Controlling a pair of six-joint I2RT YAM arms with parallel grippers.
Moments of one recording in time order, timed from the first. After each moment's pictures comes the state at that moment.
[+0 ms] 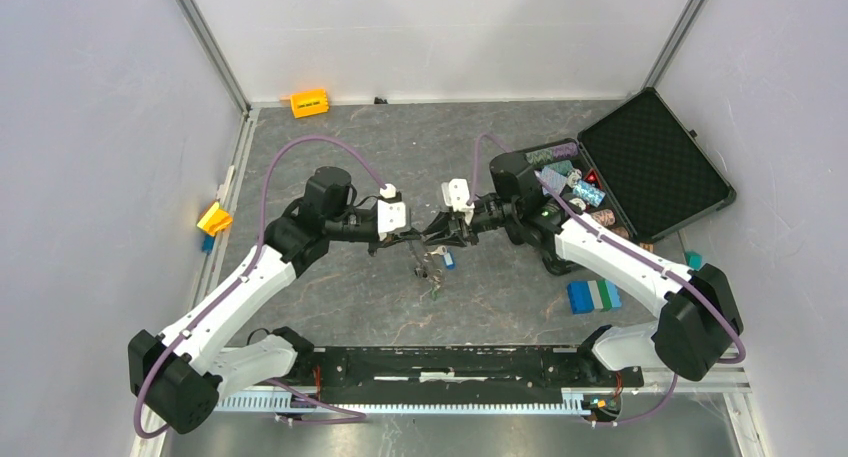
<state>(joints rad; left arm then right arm) -0.56 1.05 0.90 -0.37 0.81 0.65 0.69 1.36 1.00 -0.10 -0.96 -0.56</state>
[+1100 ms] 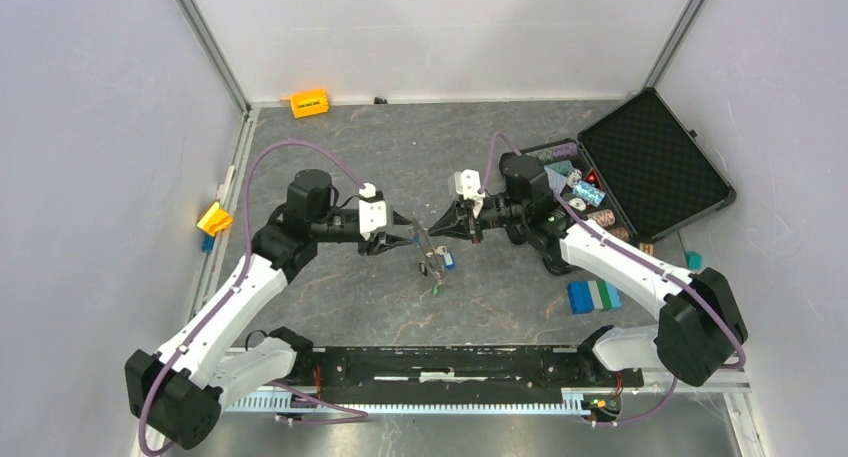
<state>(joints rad) -0.46 0.98 0.85 -0.31 0.90 0.63 0.64 1.33 0.91 0.08 -0.95 -0.38</state>
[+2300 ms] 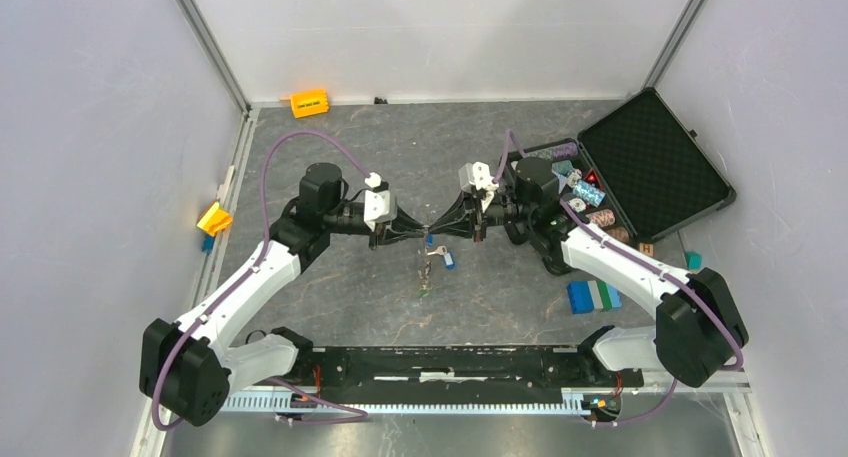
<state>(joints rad) -0.46 1.11 0.81 -0.09 1.06 0.52 0.60 1.32 0.84 0.34 -1.05 -0.15</state>
